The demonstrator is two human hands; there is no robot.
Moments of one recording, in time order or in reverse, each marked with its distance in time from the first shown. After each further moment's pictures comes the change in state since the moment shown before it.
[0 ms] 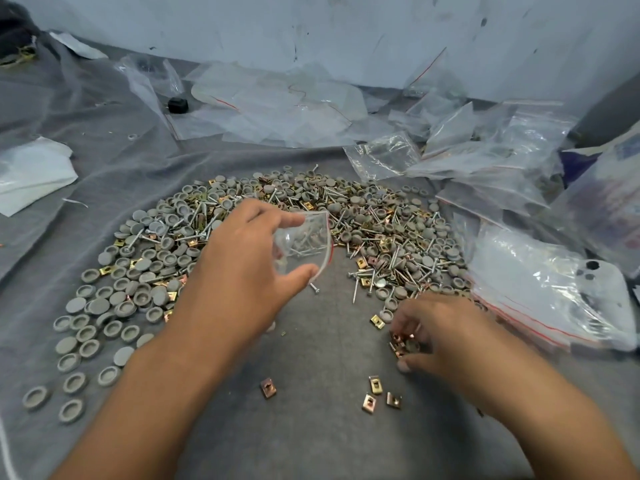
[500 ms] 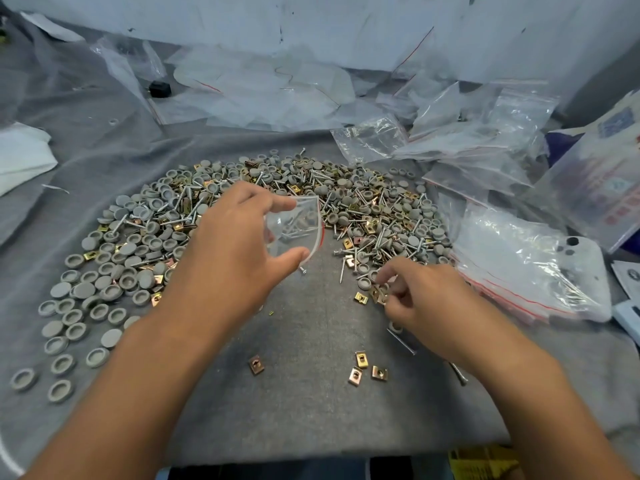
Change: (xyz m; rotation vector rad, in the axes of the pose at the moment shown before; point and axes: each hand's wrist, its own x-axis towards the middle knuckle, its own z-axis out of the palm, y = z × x) left_hand -0.002 0.008 0.004 0.029 -0.035 0.024; right_hand 0.005 0.005 0.011 0.123 0.171 0.000
